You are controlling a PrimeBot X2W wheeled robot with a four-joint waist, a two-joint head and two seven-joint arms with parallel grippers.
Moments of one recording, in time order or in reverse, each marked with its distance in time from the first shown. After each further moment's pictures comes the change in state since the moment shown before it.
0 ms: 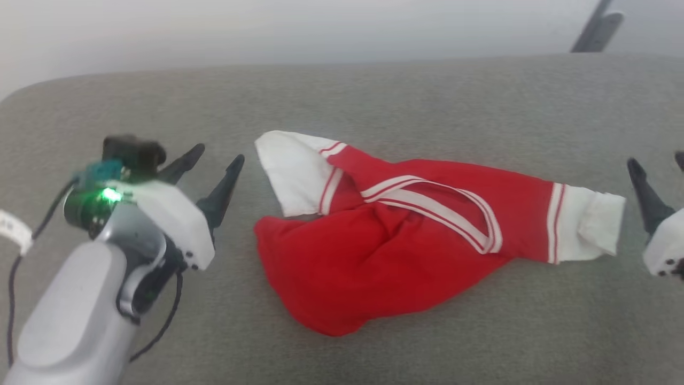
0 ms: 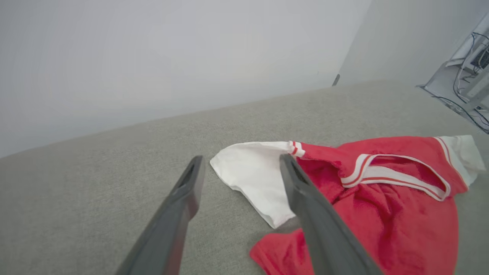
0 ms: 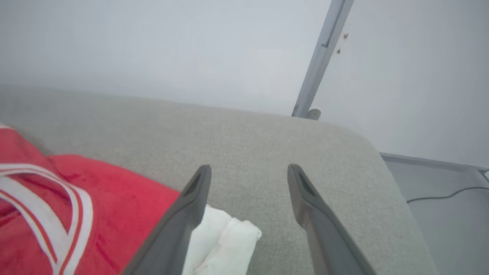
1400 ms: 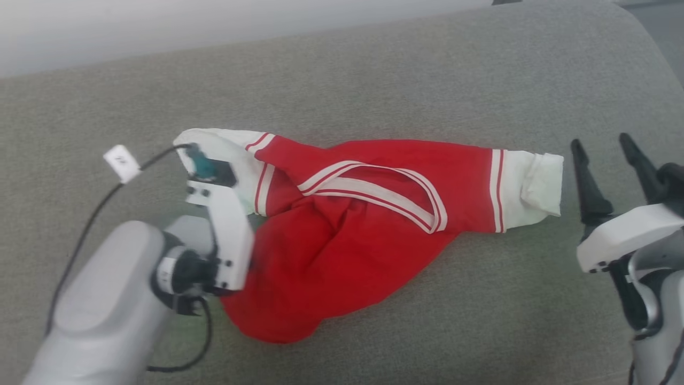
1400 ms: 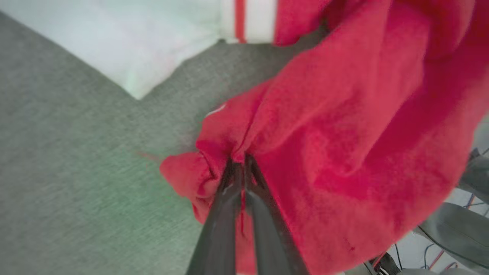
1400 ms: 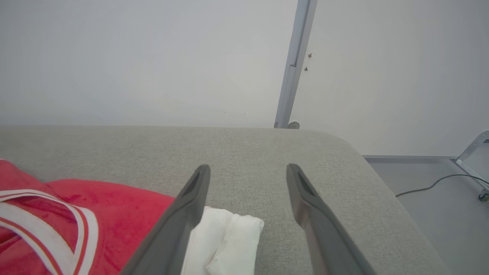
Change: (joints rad) left arm -0.148 -0.014 -0.196 0.149 -0.185 0.145 0.870; right arm 0.014 0.281 -0.041 -0.120 -0.184 0.000 -0.151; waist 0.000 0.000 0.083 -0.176
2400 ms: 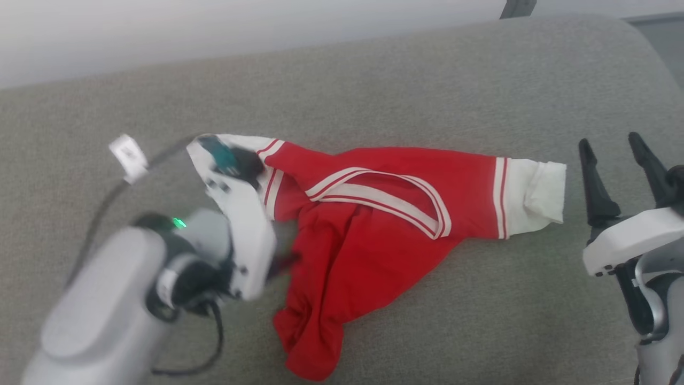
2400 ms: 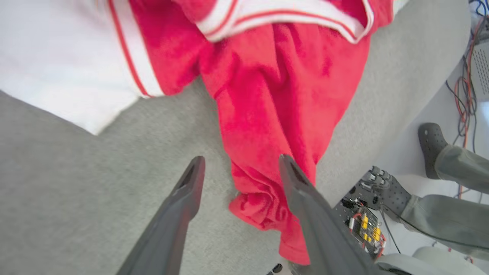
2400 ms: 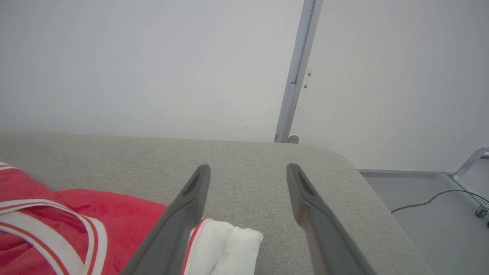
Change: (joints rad) left arm 0.071 0.014 0.020 -0.333 -0.048 0.026 0.022; right arm 0.020 -0.011 -0.015 -0.041 -0.013 0.000 0.005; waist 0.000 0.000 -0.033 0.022
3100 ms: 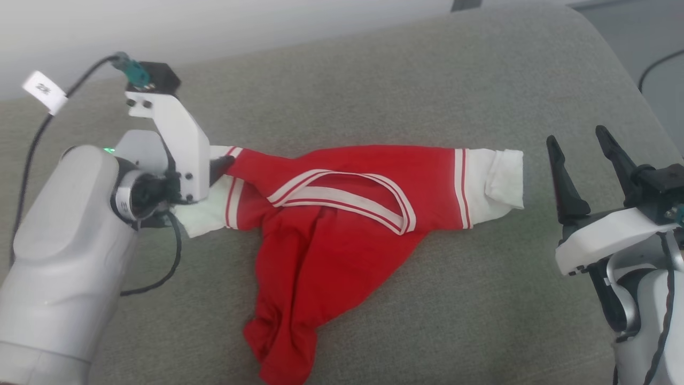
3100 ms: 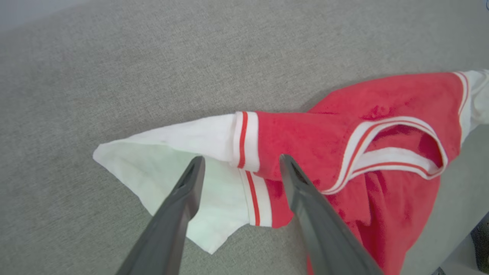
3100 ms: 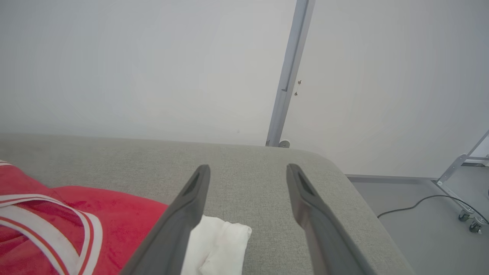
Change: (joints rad) left arm -0.295 -0.036 0.069 0.546 0.103 -0.095 -0.287; right arm -0.020 0.021 0.076 0.016 -0.028 0.000 -0.059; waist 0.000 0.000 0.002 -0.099
